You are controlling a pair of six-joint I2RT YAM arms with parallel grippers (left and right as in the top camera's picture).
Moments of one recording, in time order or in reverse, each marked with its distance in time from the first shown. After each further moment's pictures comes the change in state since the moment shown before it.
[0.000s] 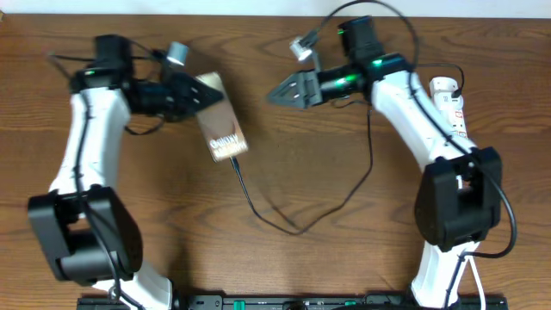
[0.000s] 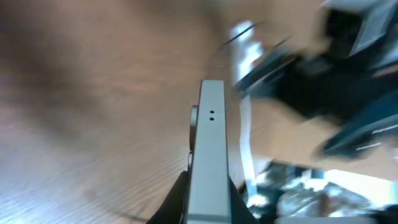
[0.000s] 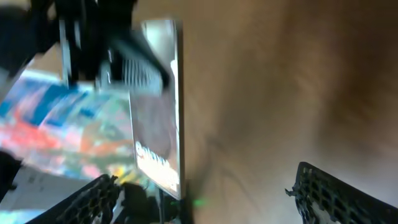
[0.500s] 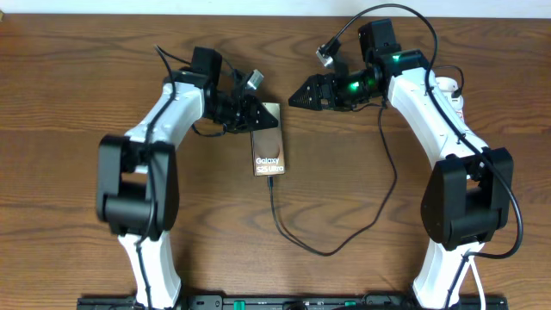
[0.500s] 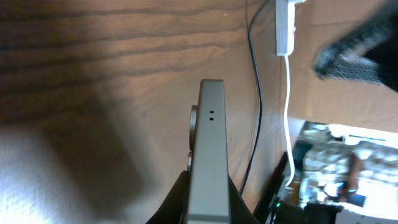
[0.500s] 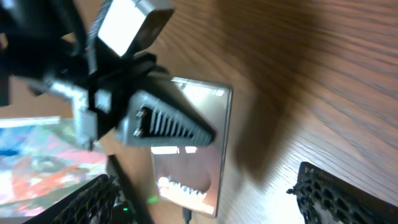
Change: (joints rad) left arm -0.254 0.288 0.000 0.240 -0.047 -0.005; right arm -0.047 -0.005 0.001 -0.185 0.307 -0.046
